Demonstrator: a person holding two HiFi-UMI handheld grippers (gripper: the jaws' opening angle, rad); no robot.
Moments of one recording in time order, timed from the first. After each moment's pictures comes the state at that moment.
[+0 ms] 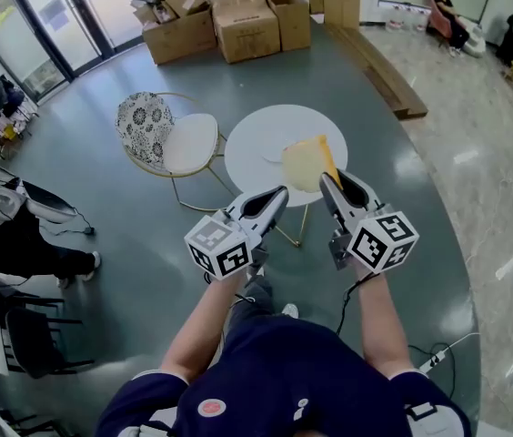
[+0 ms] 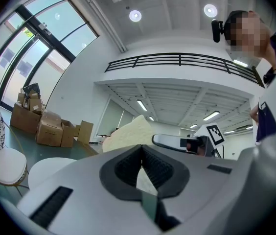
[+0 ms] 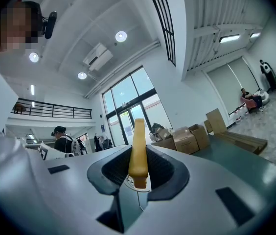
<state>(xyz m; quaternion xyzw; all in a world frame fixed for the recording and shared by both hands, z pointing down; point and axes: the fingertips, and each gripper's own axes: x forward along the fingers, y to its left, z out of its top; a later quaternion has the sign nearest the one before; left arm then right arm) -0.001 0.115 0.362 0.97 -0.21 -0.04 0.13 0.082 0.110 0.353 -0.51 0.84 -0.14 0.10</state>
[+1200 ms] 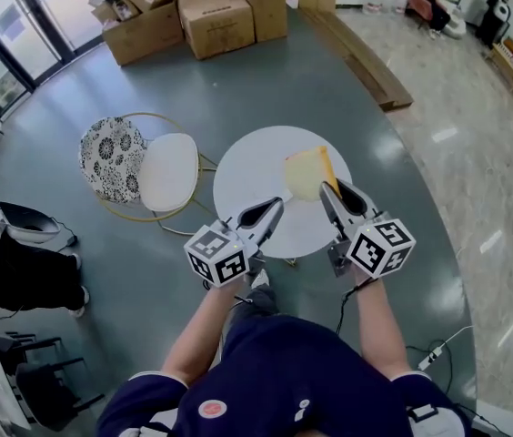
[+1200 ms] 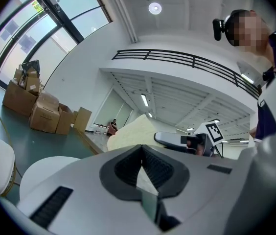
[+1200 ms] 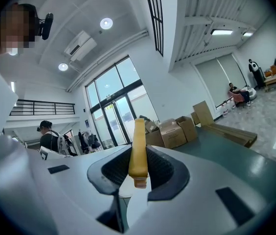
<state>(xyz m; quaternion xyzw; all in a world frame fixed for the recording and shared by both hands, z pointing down) -0.004 -0.094 0.417 0.96 -0.16 -0.03 0.21 0.090 -0.091 0.401 -0.56 0.80 -0.20 0.07</state>
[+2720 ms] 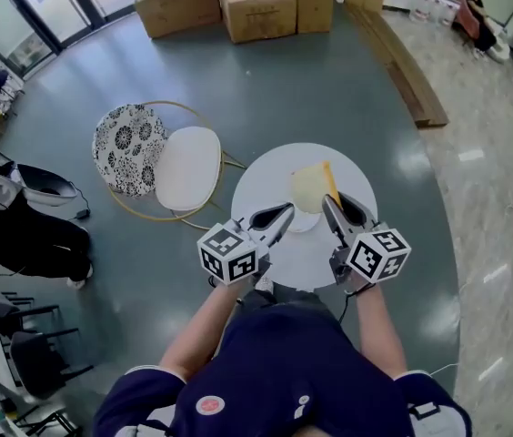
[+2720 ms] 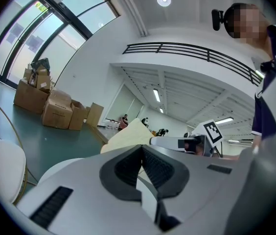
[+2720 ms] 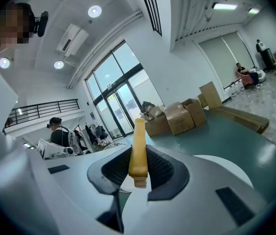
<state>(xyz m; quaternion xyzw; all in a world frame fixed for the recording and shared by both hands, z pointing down) 0.007 -0.203 0.453 0.95 -0.21 0.01 0.23 0.088 -0.211 0.460 -0.50 0.82 -0.27 0.03</state>
